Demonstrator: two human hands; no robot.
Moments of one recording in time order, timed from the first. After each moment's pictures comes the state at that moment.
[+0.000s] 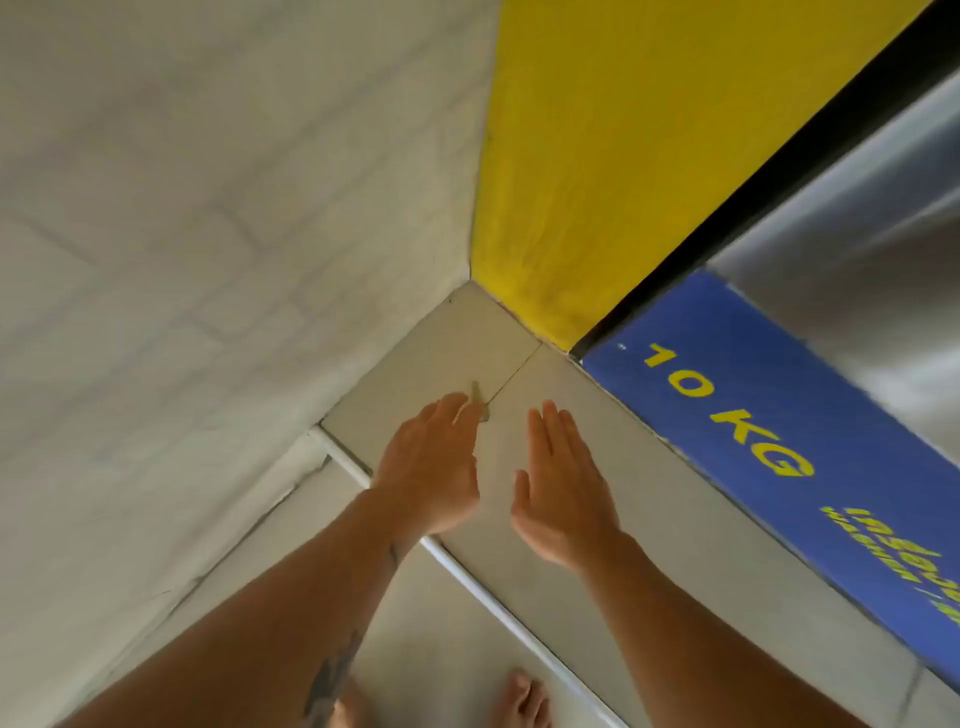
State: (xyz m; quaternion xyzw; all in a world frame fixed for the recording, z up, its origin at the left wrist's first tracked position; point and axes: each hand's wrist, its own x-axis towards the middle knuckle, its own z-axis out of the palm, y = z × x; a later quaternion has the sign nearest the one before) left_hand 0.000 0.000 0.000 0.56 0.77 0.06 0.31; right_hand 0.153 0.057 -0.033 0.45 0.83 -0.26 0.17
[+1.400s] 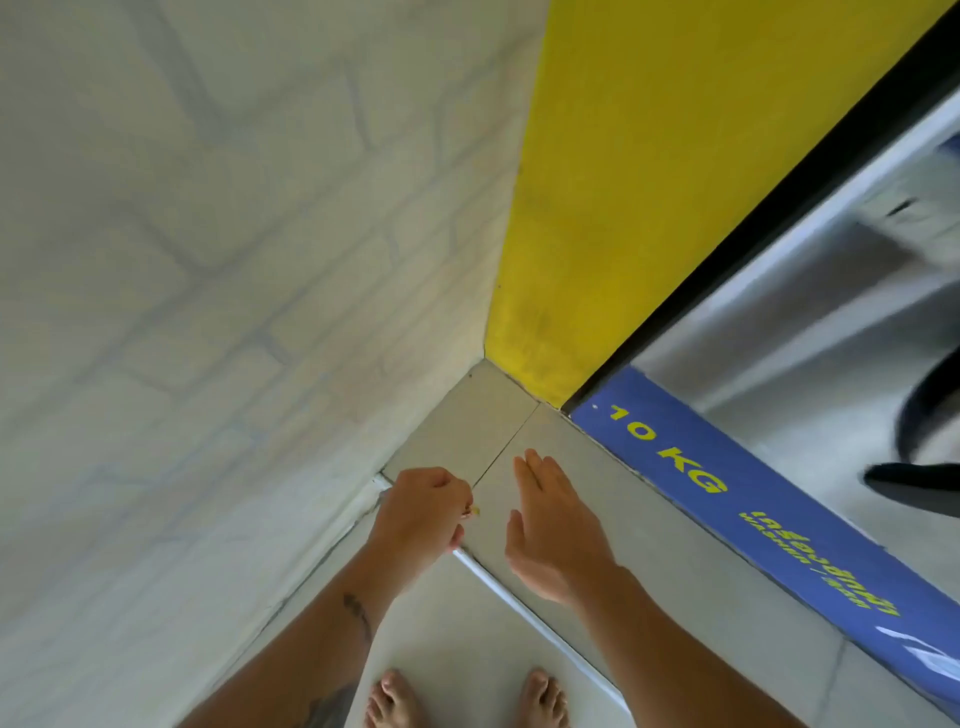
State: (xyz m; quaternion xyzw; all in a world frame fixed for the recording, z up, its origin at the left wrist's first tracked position) left_hand -0.029 -0.041 0.176 0.12 0.78 0.30 0.53; right_hand 0.116 0.020 0.155 0.45 0.82 -0.31 0.17
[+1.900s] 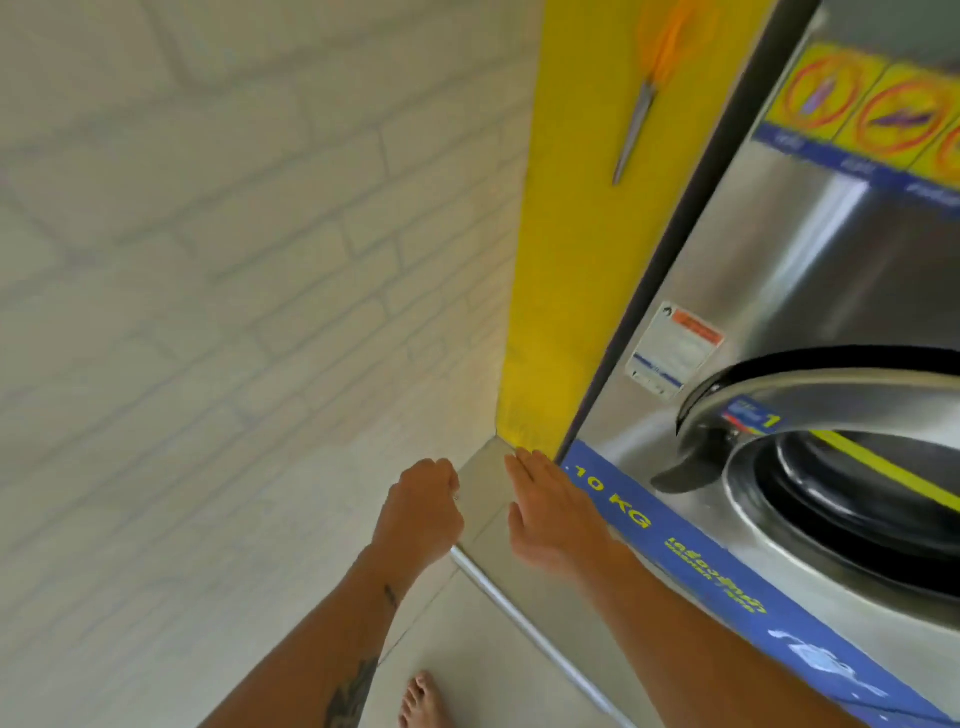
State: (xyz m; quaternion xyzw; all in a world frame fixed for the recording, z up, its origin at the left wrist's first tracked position) left_hand -0.007 -0.113 0.451 0.42 0.85 0.16 0.27; right_hand 0.138 -0.027 0.436 0.36 0.90 -0.24 0.08
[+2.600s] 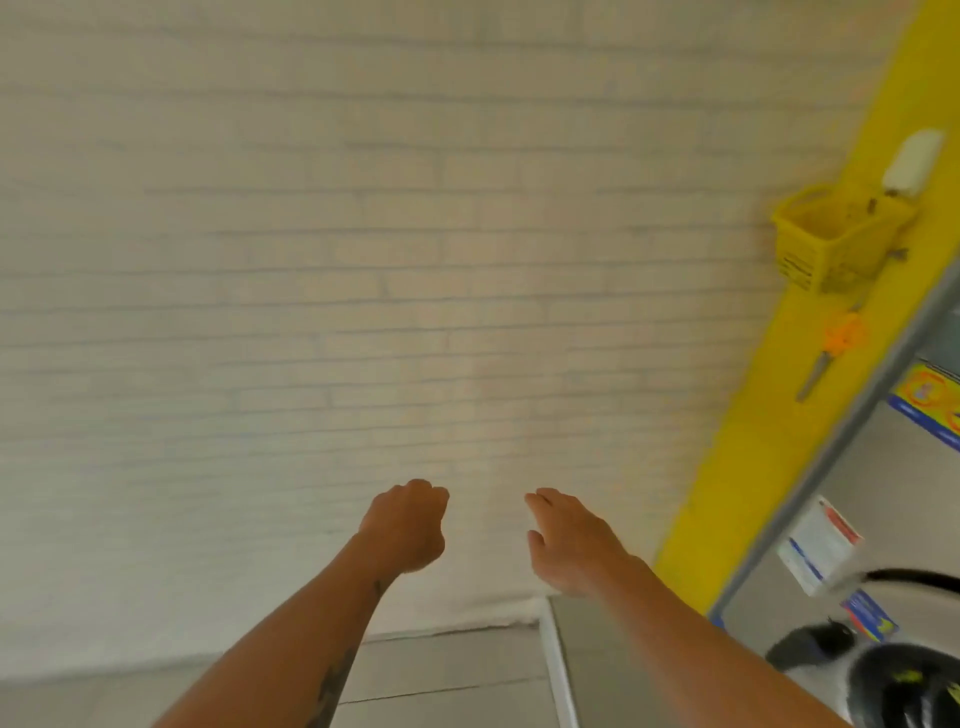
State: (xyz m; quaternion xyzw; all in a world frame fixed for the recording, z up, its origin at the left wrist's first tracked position) left_hand 0.097 -0.381 0.641 0.24 0.97 0.03 0.07; right_hand 0.168 -0.181 0.624 0.02 0.98 -0.16 0.08
